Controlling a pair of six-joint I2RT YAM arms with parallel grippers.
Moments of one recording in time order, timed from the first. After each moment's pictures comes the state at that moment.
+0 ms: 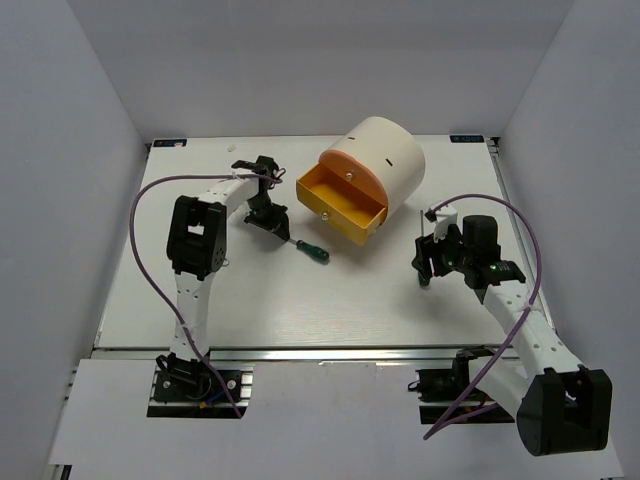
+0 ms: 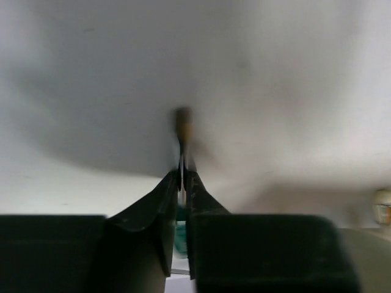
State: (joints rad) left arm -0.31 2.28 1.81 -1.03 0.12 -1.36; right arm 0.14 0.99 0.64 -0.37 -0.37 -0.26
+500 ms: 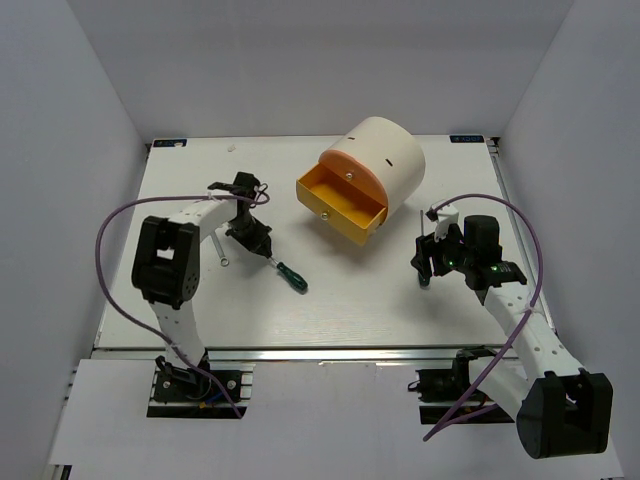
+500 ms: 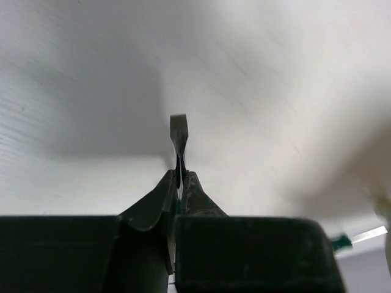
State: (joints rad) left arm -0.27 1.94 1.35 -0.87 0.09 -1.10; right arm 0.13 0.97 0.64 -0.36 -0.39 -0.24
